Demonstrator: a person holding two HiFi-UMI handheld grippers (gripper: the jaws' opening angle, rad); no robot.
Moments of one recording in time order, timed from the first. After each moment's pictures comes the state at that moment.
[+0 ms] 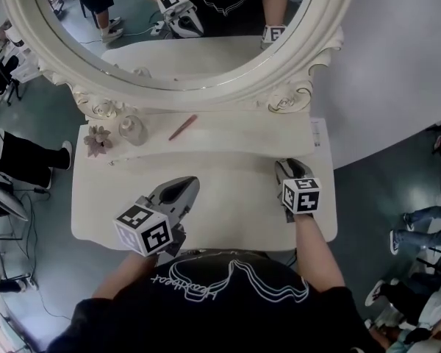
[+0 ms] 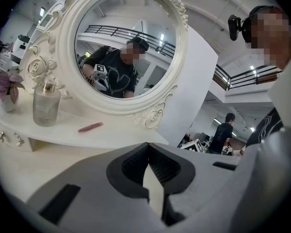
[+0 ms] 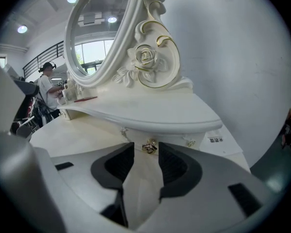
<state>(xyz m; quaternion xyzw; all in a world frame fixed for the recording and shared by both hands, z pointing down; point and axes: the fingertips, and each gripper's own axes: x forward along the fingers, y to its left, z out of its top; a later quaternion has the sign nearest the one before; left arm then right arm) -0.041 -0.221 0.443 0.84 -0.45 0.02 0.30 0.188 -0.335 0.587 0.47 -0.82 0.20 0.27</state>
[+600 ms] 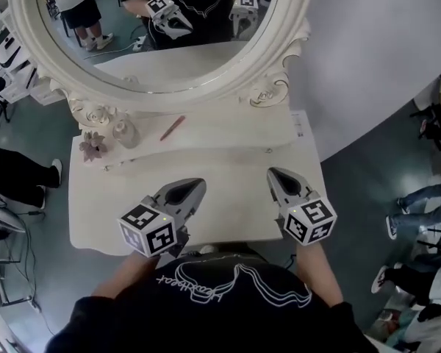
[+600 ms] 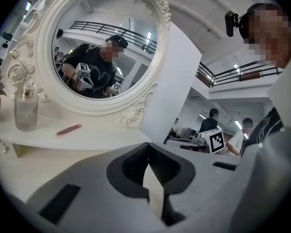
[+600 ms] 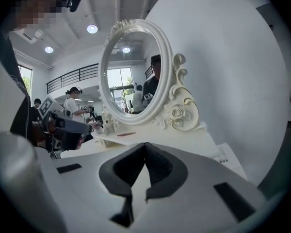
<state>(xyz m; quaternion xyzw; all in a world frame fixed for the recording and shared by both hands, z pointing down) -0.004 -0.194 0.420 0.89 -0.37 0.02 0.27 0.150 -0.237 0.445 0.41 -0.89 0.15 0.11</state>
